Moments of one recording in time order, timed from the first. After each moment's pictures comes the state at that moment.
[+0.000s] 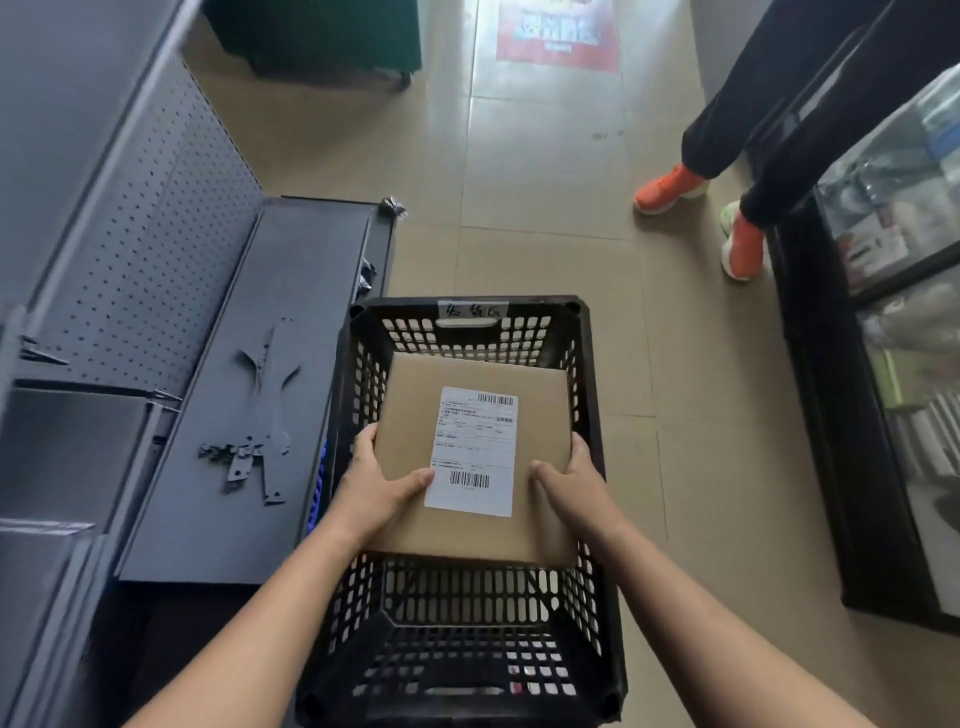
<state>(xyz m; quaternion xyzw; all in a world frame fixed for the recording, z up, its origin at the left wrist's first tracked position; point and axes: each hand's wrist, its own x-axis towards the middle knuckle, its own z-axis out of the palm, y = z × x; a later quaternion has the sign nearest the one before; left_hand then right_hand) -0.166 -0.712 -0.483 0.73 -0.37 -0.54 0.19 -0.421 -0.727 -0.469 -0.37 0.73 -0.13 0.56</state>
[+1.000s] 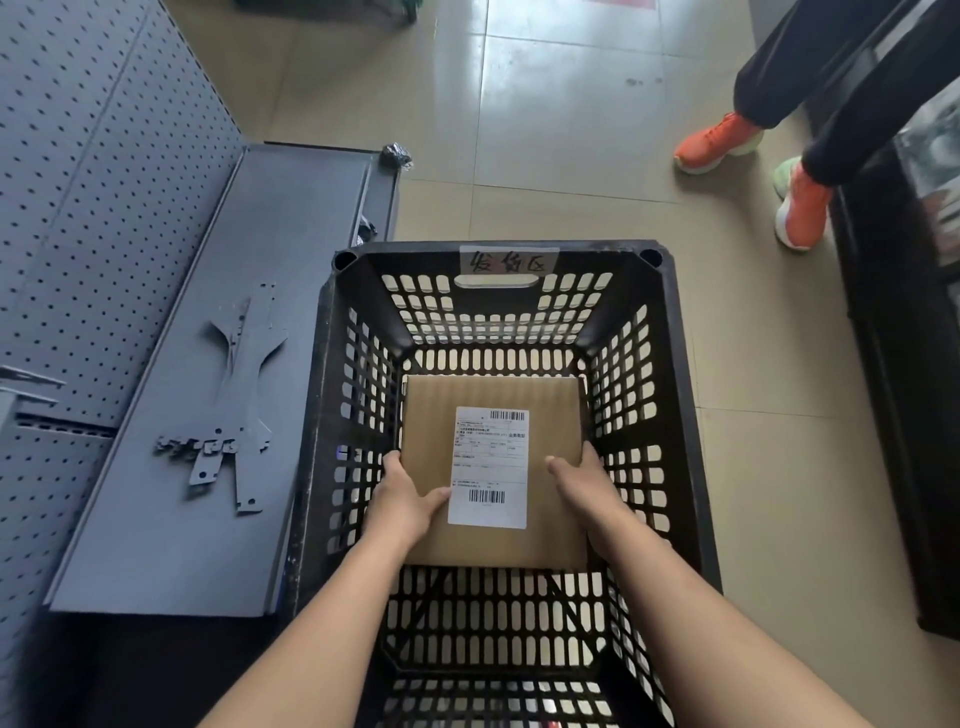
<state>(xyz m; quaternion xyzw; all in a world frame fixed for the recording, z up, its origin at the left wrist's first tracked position) -0.179 -0.728 -0.664 0.80 -0.34 -0.49 0.04 -0.401 -0.758 -0.641 -0.26 0.77 -0.10 0.57</state>
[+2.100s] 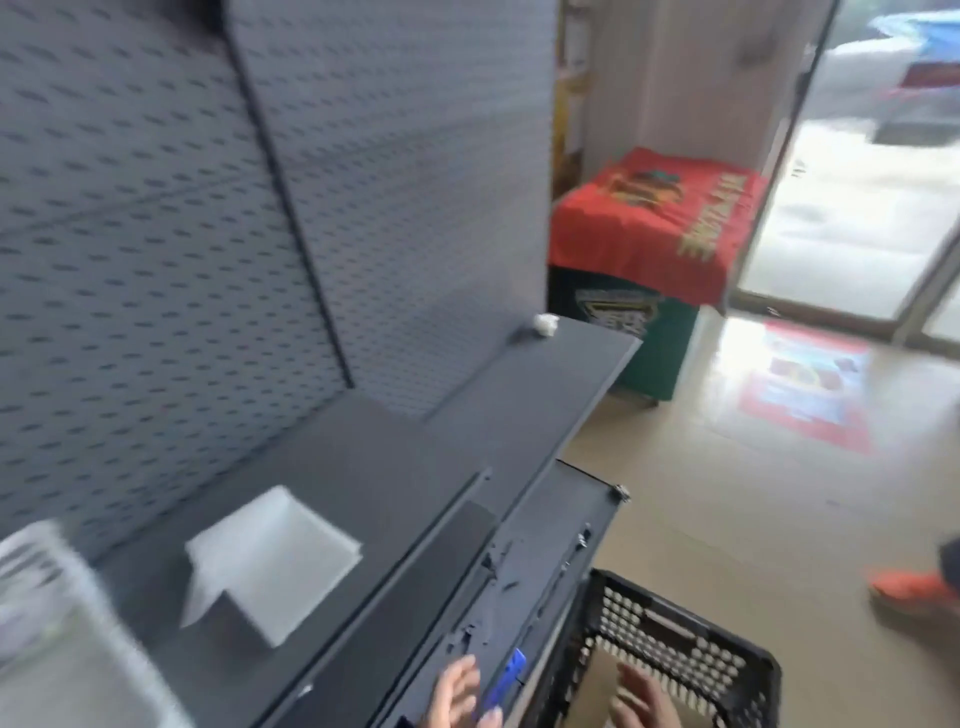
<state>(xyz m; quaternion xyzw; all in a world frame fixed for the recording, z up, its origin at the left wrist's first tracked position) -0.093 -0.565 -0.240 0.69 -0.05 -0.47 0.55 -0.286 -0.686 -0.233 -0.46 0.57 -0.23 0.64</state>
